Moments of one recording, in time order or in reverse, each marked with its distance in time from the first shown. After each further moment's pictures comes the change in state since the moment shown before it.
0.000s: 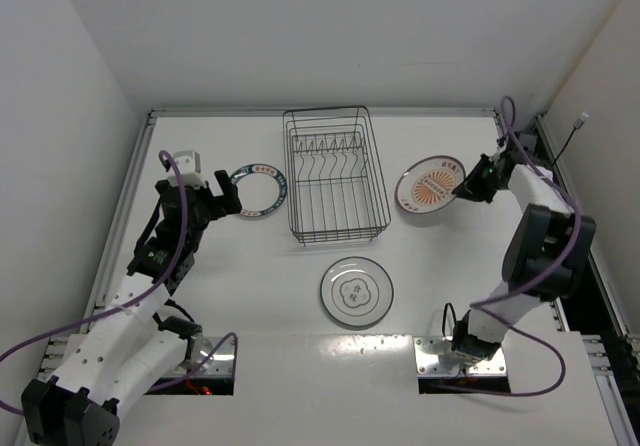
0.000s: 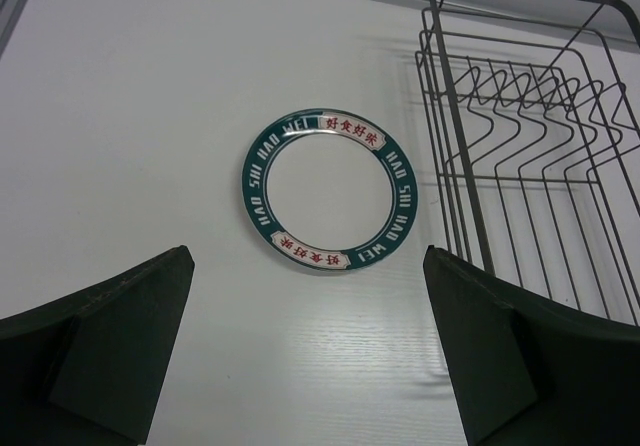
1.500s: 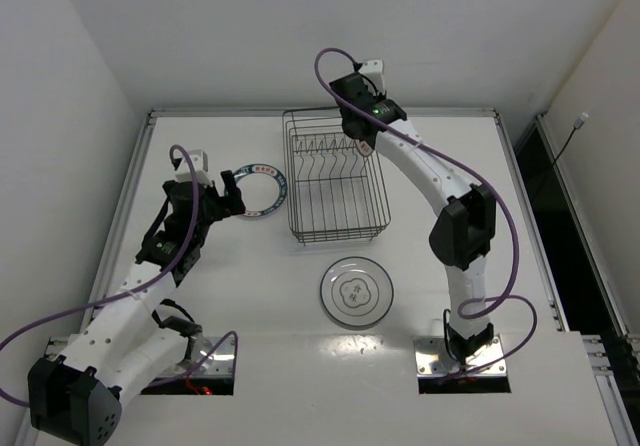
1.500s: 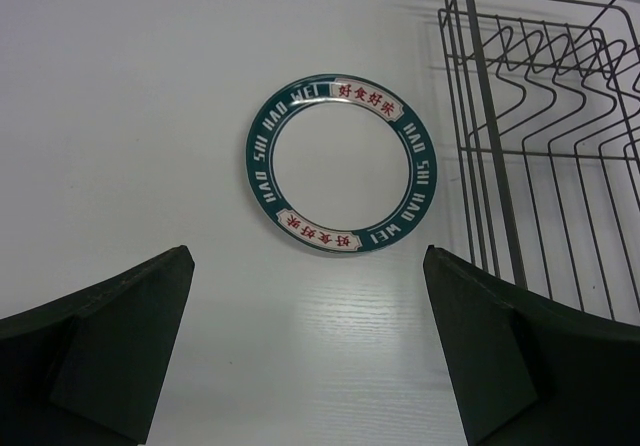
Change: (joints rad) left arm 0.000 0.087 0.000 -0.001 -0.008 -0.016; right arm 0.866 0.319 0.875 -0.200 1.266 -0.098
